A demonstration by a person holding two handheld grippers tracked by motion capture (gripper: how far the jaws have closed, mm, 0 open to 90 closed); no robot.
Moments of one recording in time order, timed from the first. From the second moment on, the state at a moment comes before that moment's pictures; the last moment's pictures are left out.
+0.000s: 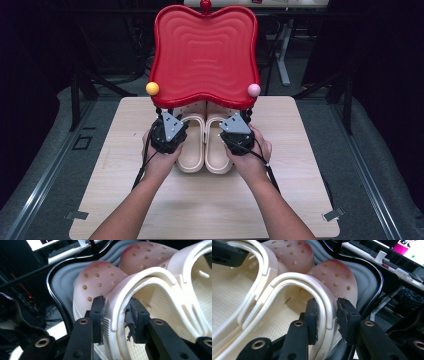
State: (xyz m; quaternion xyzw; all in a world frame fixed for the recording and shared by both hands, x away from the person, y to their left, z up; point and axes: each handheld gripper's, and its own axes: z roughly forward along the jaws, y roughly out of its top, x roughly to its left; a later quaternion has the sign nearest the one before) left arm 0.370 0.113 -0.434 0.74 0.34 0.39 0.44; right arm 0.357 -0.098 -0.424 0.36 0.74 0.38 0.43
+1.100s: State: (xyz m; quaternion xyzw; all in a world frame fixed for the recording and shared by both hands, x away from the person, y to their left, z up) left arm 0.348 0.121 -0.429 0.75 0.32 0.36 0.46; right arm 0.331 -0.104 -0.411 0.34 0.74 0.41 0.41
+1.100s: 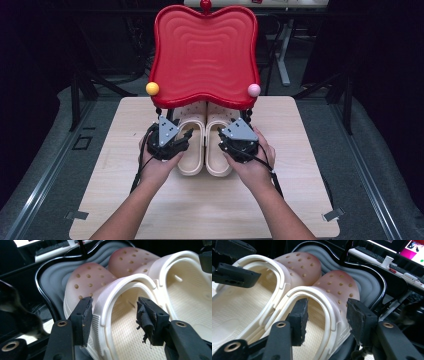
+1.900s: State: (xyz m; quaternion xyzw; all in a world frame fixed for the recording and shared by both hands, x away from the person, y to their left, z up) left arm 0.280 0.162 -0.451 0.72 0.34 0.32 0.51; right arm 0.253 -0.126 -0.444 0.33 0.74 0.44 0.39
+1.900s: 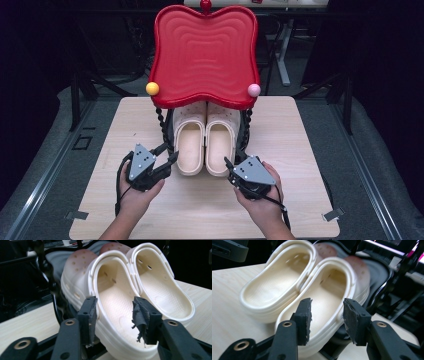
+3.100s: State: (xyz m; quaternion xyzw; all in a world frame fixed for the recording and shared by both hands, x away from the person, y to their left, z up) left arm 0.257 0.147 -0.525 0.77 0.35 0.23 0.48; right arm 0.249 -0.111 -0.516 0.38 0.77 0.44 0.26
